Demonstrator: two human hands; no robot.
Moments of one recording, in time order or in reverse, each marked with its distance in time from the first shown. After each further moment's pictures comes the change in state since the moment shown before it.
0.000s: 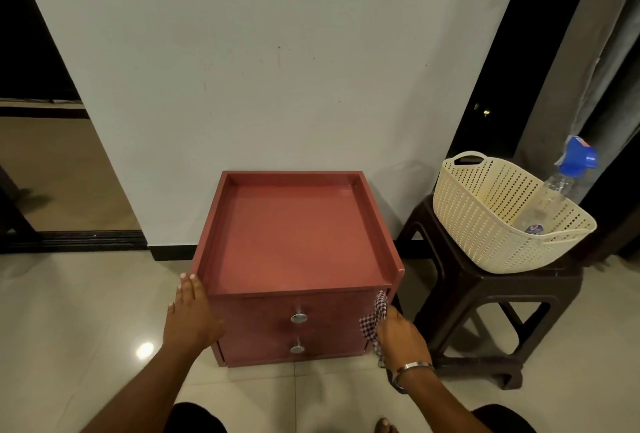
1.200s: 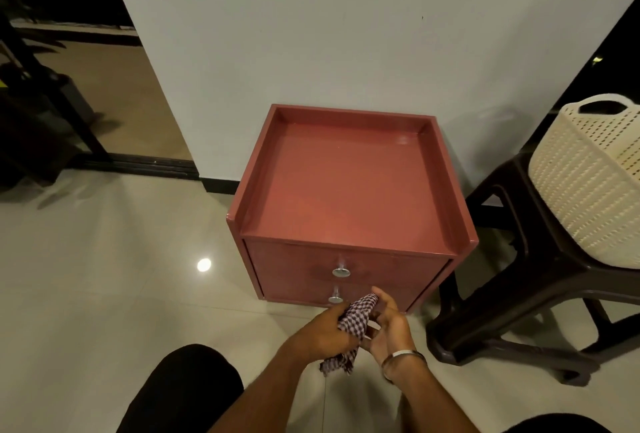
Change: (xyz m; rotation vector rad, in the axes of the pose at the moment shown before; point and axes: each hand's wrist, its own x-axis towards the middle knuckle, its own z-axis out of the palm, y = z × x) left_hand -0.066 0.085 0.111 -0.711 -0.718 0.167; right_hand -0.013 -0.073 0.068 1.756 -0.460 0.645
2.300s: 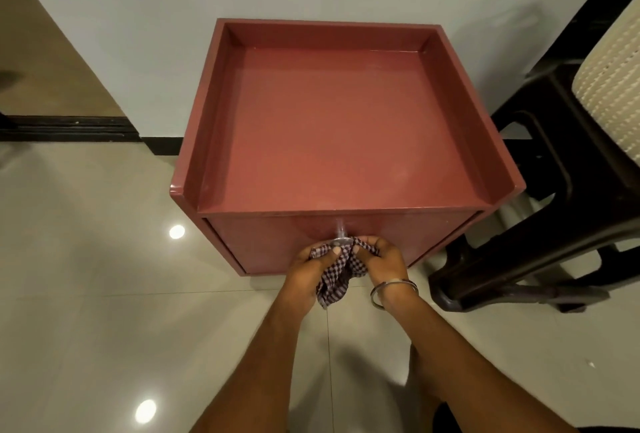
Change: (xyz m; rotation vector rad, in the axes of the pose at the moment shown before) left_hand 0.114 -0.060 -0.035 -0.844 0.280 -0.106; right_hand 0.114 0.010 0.016 -0.599 0.199 -0.345
